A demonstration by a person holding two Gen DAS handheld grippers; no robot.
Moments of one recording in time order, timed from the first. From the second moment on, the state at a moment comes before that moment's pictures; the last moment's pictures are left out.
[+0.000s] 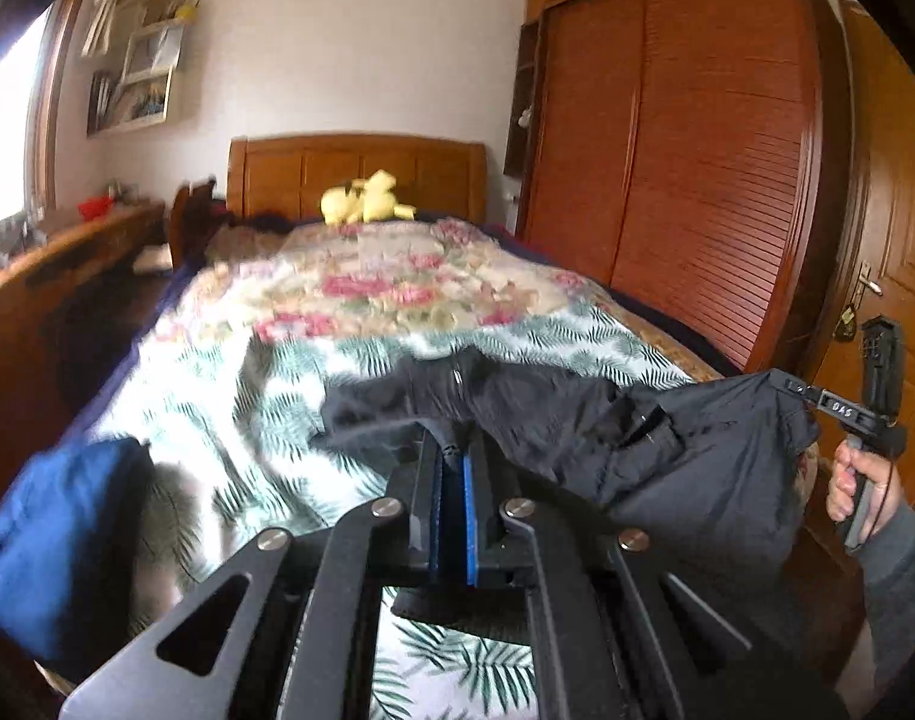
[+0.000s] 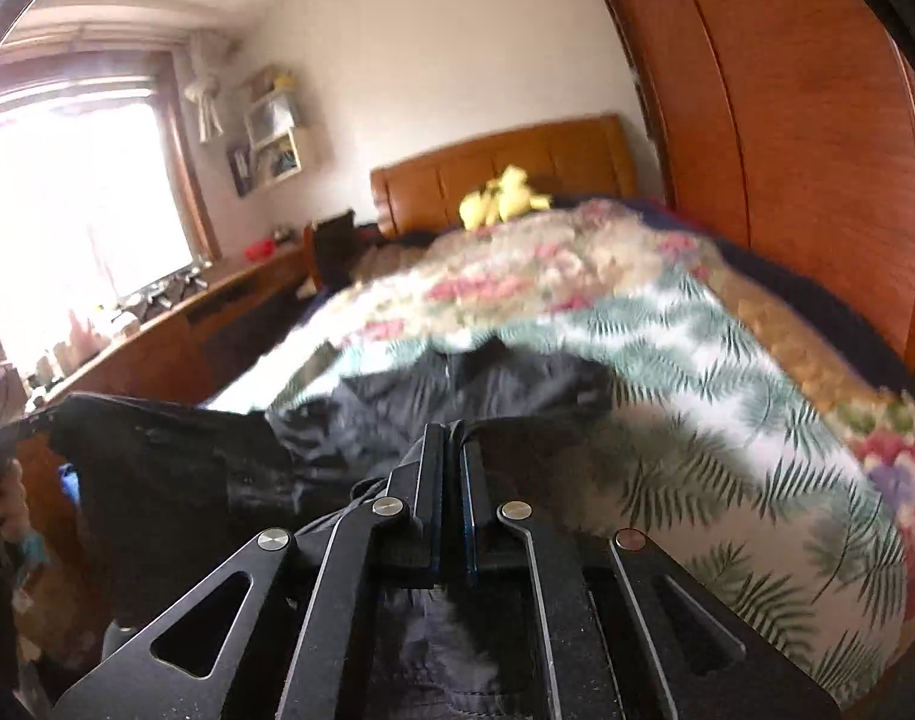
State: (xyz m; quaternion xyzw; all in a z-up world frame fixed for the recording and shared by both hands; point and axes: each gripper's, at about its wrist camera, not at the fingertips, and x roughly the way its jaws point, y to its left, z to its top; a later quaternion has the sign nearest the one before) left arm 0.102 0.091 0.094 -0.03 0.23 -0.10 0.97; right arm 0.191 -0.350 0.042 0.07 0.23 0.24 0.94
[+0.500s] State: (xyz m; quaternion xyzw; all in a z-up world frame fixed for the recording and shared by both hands) left arm 0.048 0.073 0.148 0.02 0.19 -0.14 0.97; right arm 0.144 -0.368 0.097 0.03 0.20 0.26 0.94
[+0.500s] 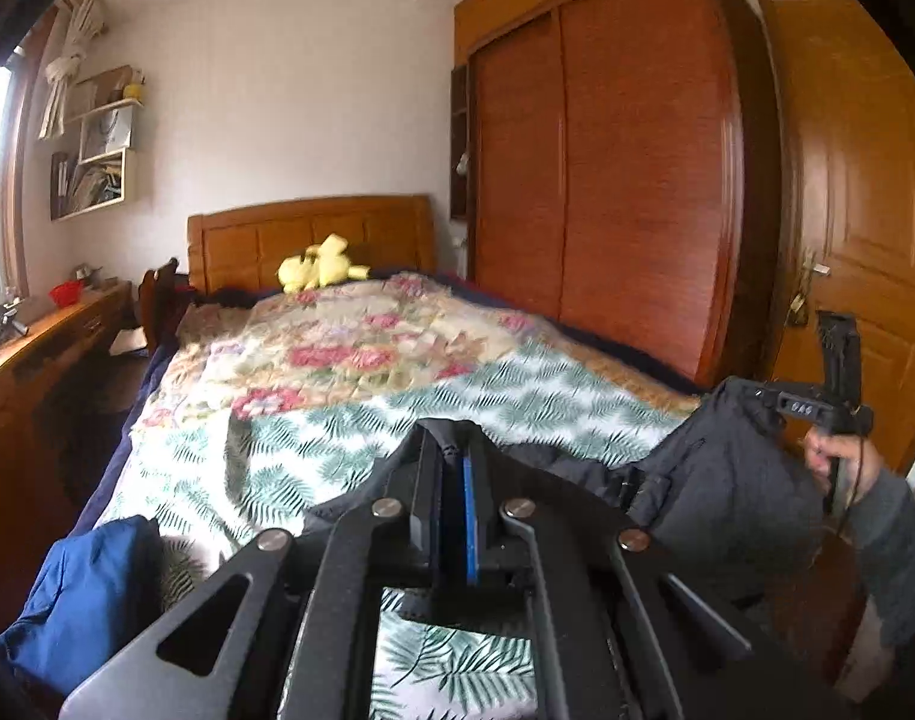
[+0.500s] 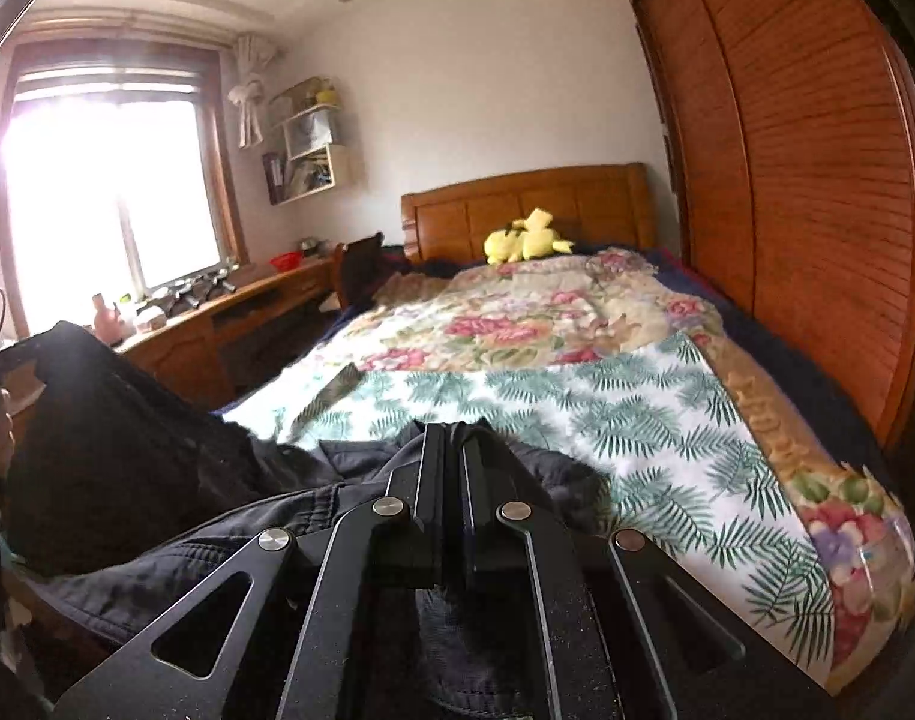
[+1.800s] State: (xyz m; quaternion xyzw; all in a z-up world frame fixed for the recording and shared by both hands) left arm 0.332 0.141 -0.027 0.03 0.37 0.00 0.93; right arm 0.456 -0.296 -0.063 -0.08 0.37 0.11 0.92
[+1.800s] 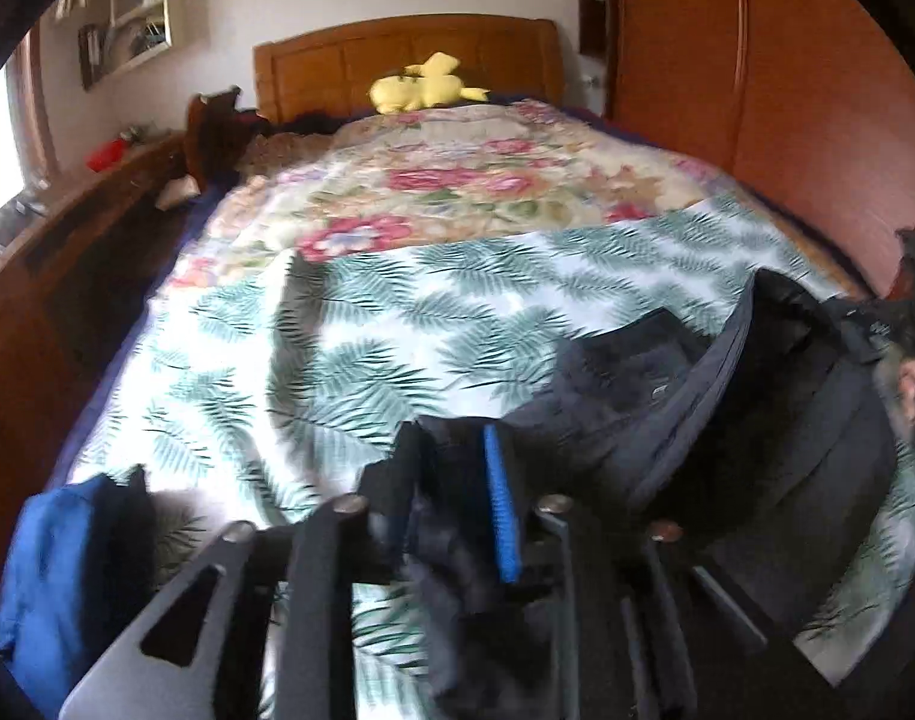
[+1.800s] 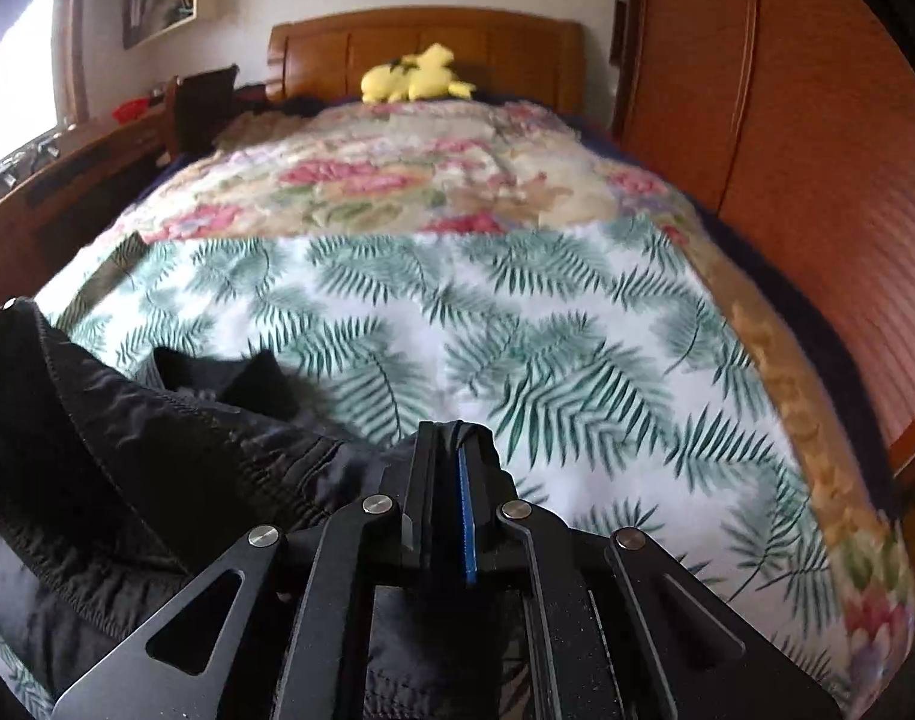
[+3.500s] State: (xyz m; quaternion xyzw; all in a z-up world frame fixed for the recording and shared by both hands) left arm 0.190 0.158 -0.163 -0.04 0.42 0.00 0.90; right arm 0.325 -0.355 -0.158 -0.02 0.45 0.16 0.88
